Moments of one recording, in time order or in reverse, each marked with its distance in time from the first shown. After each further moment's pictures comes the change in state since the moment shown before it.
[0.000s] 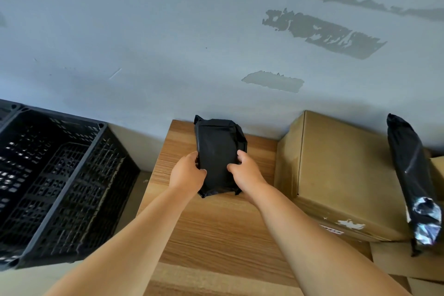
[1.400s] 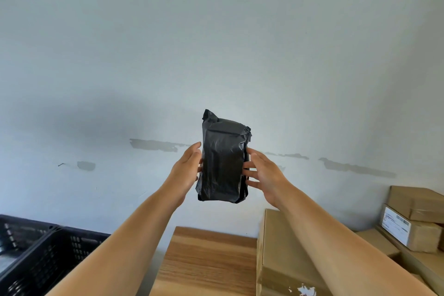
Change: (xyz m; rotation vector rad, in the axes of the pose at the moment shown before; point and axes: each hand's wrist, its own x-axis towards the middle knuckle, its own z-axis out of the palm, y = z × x) left_hand -0.227 0.203 -0.188 -0.528 0.127 0.503; right_hand -0.261 -0.182 -0.132 0.313 0.118 -0.554
